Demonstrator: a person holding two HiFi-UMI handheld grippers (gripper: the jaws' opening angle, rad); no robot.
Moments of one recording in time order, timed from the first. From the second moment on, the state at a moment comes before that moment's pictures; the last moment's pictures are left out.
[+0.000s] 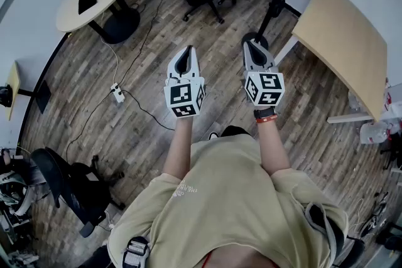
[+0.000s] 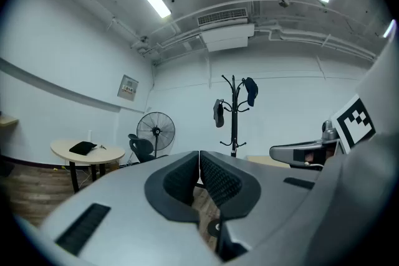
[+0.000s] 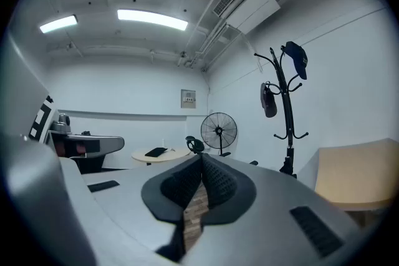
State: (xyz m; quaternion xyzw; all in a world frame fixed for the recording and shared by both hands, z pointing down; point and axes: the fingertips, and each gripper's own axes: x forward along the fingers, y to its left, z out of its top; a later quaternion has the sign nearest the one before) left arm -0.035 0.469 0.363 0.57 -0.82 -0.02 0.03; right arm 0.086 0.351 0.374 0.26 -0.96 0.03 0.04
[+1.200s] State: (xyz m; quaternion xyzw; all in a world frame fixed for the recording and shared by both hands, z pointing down) left arm -0.114 0.221 0.358 0.65 -0.76 0.00 0.04; right arm -0.013 0.144 0.370 0.30 -0.95 0.08 0.02
